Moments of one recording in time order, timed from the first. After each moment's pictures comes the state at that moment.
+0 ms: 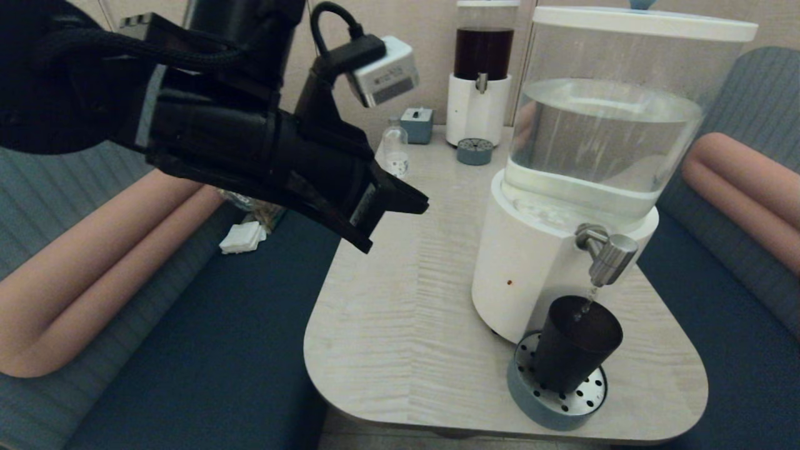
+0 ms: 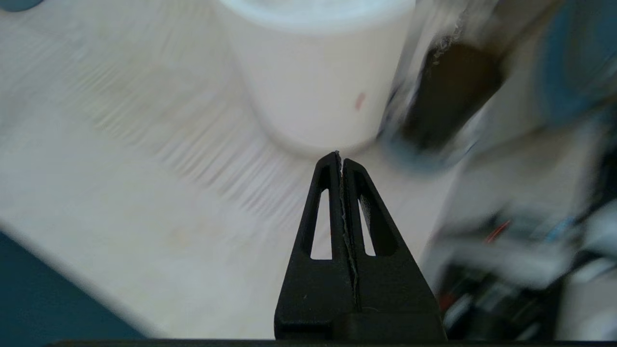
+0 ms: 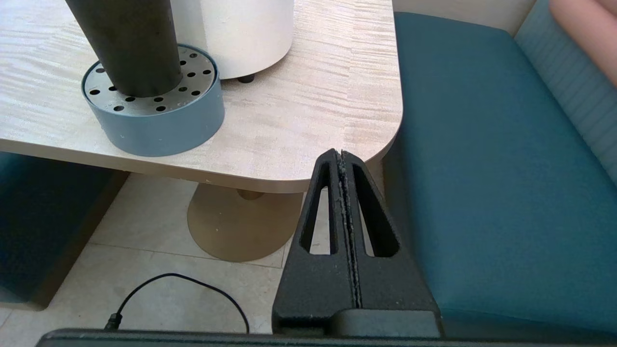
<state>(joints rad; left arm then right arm) -0.61 1.76 -1.77 0.50 -0.36 0.50 0.00 0.00 -0.01 0.03 -0.01 -0.05</state>
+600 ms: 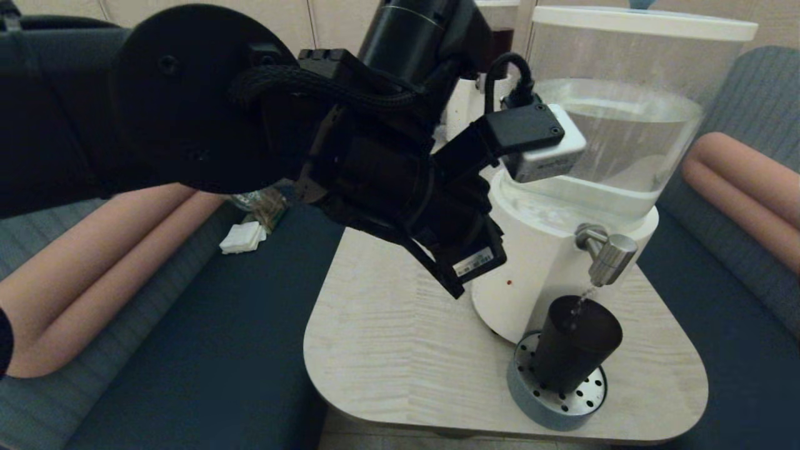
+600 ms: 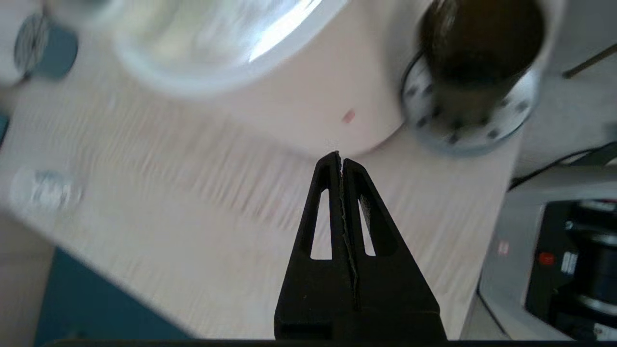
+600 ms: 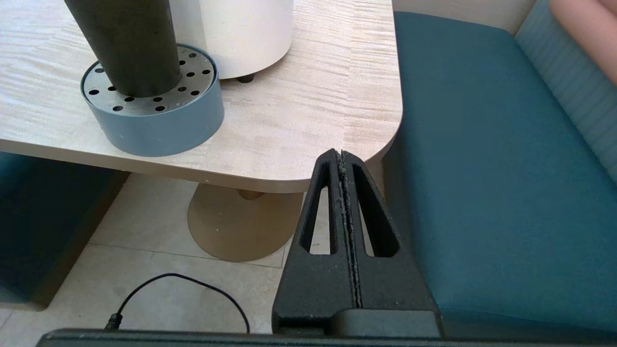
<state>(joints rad) -0.87 1.92 -1.93 0.54 -0.07 0.67 0.00 0.00 -0.01 0.03 -0.01 -0.05</state>
